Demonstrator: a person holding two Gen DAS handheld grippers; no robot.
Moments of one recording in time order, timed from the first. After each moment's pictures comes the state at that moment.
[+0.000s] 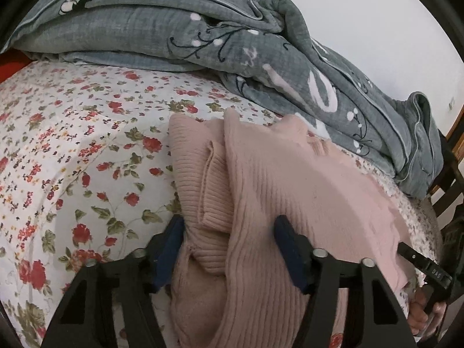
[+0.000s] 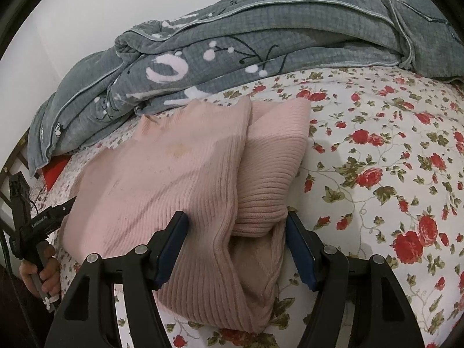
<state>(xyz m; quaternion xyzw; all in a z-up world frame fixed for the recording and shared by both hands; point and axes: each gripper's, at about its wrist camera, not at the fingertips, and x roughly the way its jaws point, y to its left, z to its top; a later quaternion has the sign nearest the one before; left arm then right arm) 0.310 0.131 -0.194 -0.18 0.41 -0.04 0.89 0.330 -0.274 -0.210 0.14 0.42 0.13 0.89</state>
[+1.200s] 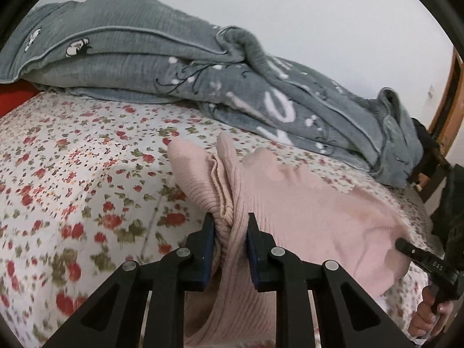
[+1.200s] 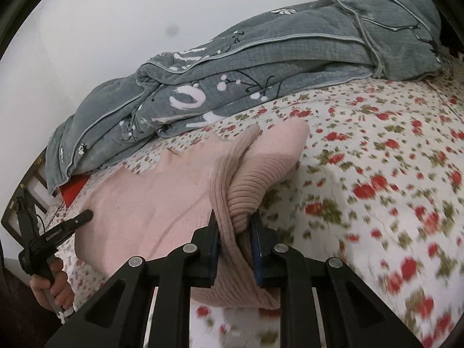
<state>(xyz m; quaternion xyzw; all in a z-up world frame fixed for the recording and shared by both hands) 0.226 0.100 -0.126 -0.15 0.36 -0.05 0.92 0.241 -0.287 -0.160 0.18 0.37 0.12 0.90</state>
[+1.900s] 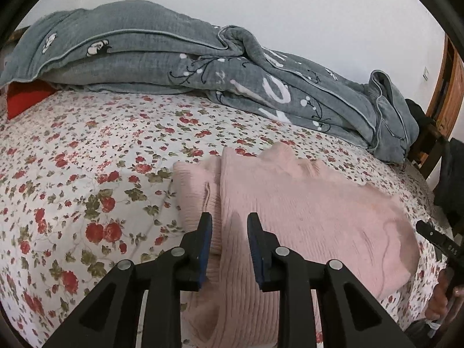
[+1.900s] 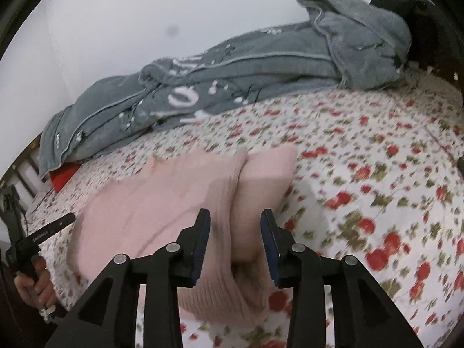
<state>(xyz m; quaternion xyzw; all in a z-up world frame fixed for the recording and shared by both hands) 0.150 0.104 -0.137 -0.12 0.37 -0.04 0.92 0.146 -0.304 -0.158 0.13 0.34 0.08 0.93</state>
